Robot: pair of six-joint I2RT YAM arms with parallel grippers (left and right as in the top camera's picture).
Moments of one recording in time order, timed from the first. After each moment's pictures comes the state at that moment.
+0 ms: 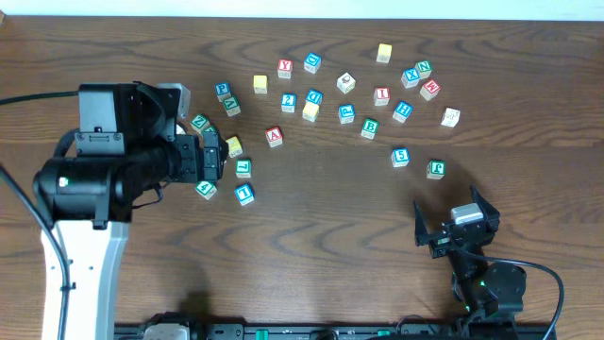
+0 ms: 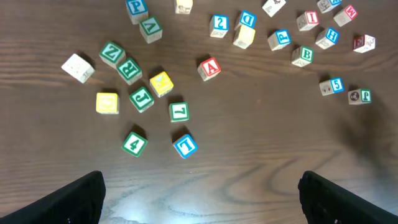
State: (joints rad) left arm -0.02 1.23 1.42 -1.19 0.29 -0.05; right arm 0.04 0.07 0.01 -0.06 -0.17 -0.20
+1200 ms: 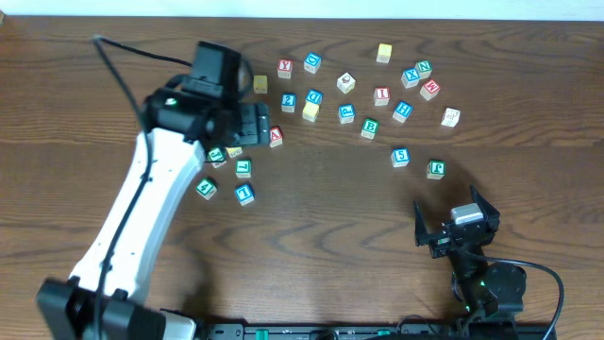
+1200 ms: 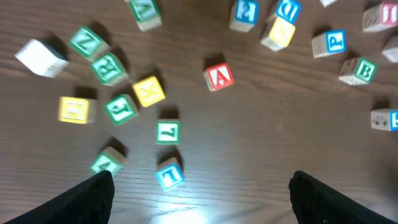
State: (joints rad) left arm -0.31 1.59 1.50 -1.06 0.01 -0.37; right arm 0.04 0.07 0.01 -0.06 -0.17 -0.20
